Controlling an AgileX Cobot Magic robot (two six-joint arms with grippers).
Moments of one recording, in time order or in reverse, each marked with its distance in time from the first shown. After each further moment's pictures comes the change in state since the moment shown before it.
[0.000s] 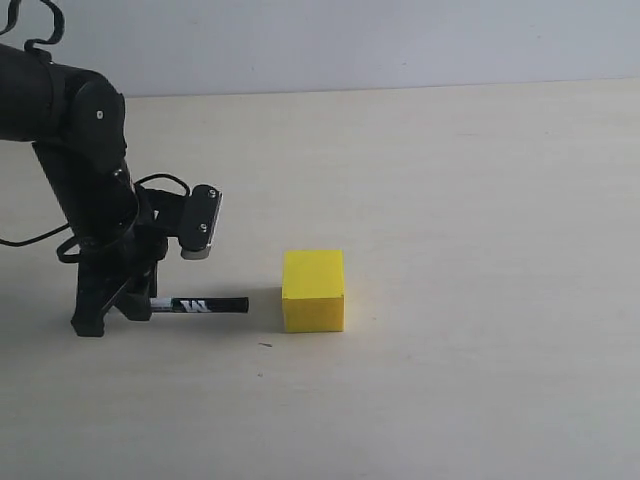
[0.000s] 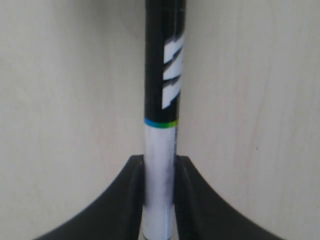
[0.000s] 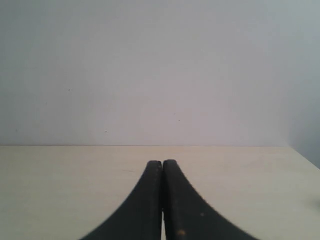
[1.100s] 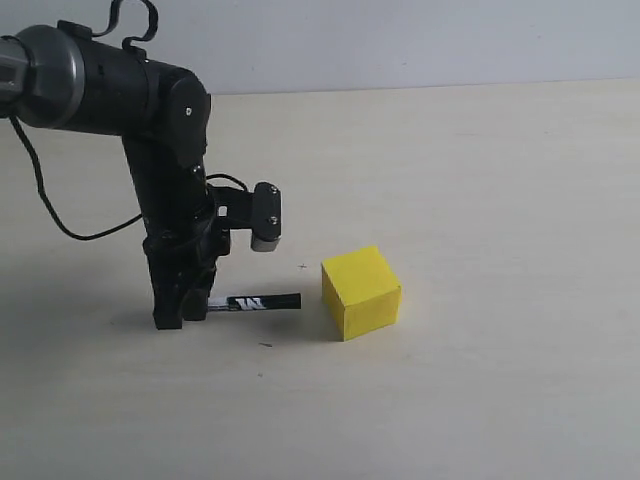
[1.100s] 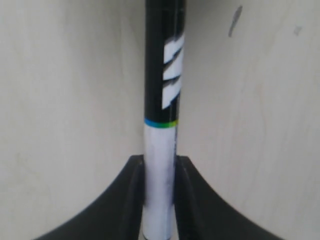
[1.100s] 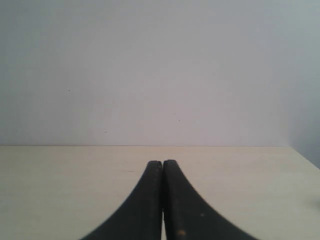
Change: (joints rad) left arm -0.130 0.131 -0.194 -0.013 0.126 -0.200; right arm 0.000 0.000 0.000 0.000 0.000 0.000
